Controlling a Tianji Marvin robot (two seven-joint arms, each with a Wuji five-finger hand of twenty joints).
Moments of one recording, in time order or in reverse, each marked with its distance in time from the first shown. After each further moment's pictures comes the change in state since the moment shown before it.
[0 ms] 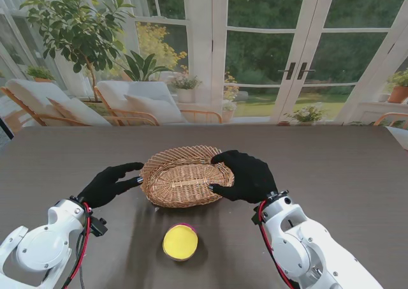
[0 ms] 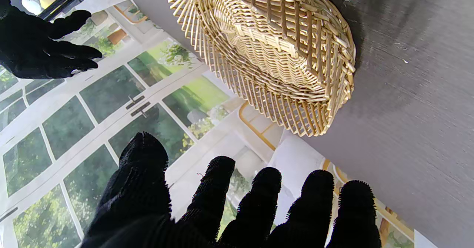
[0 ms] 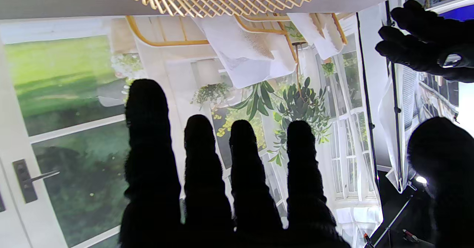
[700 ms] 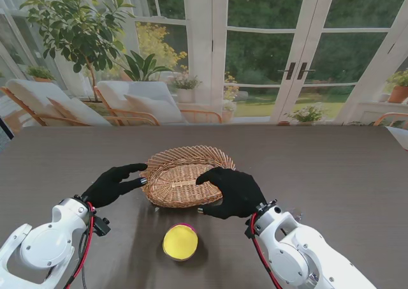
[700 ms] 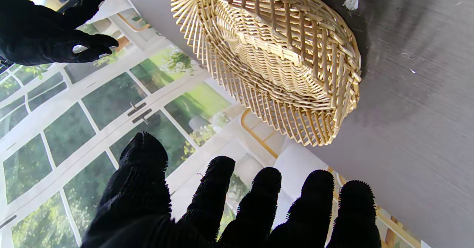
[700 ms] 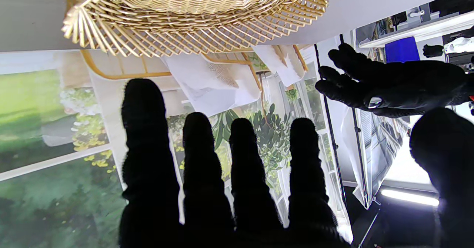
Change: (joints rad) left arm -0.020 0.004 0.022 0.010 -0.003 0.007 -0.017; right arm -0.004 0.017 -0.052 0.014 0.003 -0.105 0.051; left_hand 0.000 0.000 0.000 0.000 0.000 0.000 0.000 0.000 0.000 0.000 0.000 0.000 0.000 0.000 0.000 0.000 0.000 0.000 0.000 0.000; right_hand 0.012 -0.074 0.037 0.000 0.028 -0.038 -0.002 0.014 0.010 -0.001 0.025 0.013 0.011 0.011 0.019 0.040 0.001 0.024 0.027 0.025
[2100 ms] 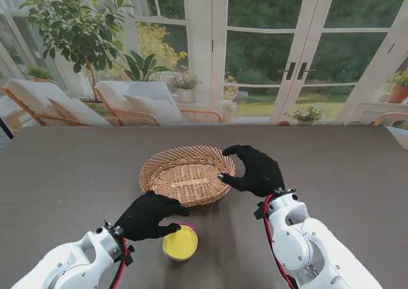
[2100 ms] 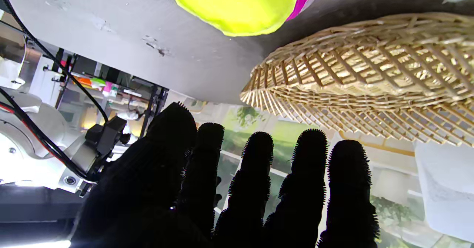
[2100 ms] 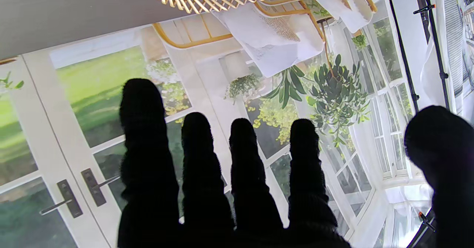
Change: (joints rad) left arm 0.065 0.031 0.197 -0.036 0.603 -0.335 0.263; right arm 0.012 -0.045 0.077 0.025 0.138 0.176 -0.087; left_hand 0.044 -0.305 0.378 -0.014 0.252 -0.147 0.129 0.076 0.328 -0.112 0.088 0.061 0.304 -0.050 0.205 0.099 0.193 0.002 0.656 -0.024; right_hand 0.025 0.002 -0.001 0.000 -0.010 -0.001 -0.016 0.010 -0.002 0.000 0.000 0.000 0.000 0.009 -0.002 0.009 0.000 0.011 0.000 0.000
